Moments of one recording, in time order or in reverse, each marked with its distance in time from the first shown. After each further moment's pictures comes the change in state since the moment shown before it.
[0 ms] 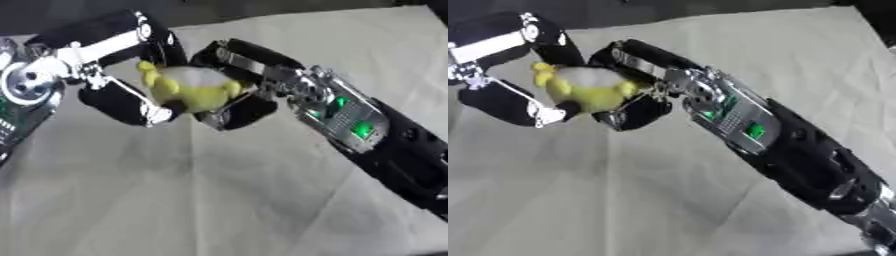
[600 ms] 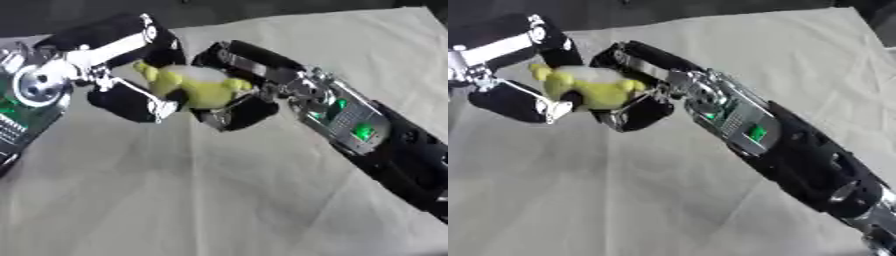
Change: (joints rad) left arm 0.000 -0.019 0.000 0.014 0.003 0.046 0.082; right arm 0.003 0.000 -0.006 0.005 0.010 -0.017 0.006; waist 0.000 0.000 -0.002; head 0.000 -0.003
